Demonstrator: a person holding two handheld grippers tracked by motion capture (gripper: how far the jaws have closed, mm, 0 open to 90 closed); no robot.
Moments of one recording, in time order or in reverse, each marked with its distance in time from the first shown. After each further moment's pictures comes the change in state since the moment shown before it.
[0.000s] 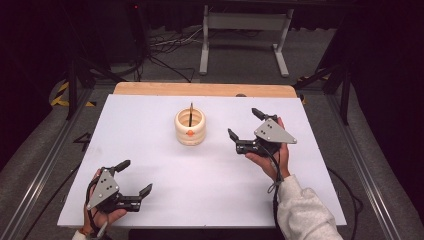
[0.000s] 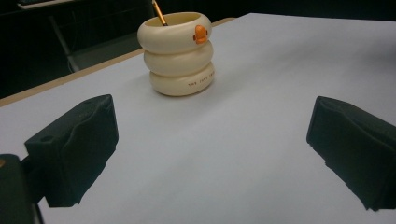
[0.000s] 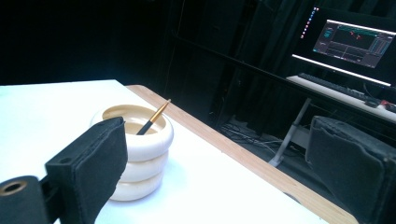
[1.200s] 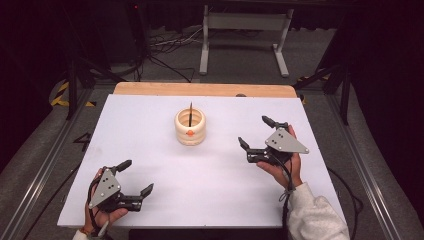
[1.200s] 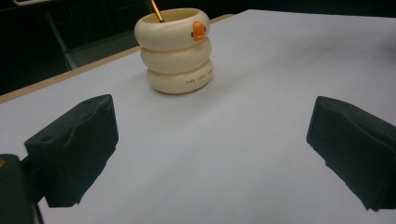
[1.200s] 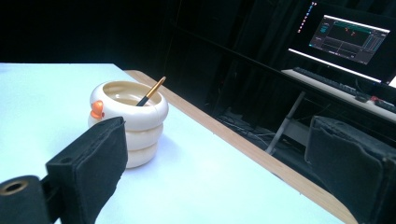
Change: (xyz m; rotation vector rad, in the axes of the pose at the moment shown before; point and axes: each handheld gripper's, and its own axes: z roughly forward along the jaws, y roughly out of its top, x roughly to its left) left arm -0.001 0.000 0.003 0.015 -0.007 0.001; right arm -0.007 -0.014 -0.031 0.034 -0.001 -0.027
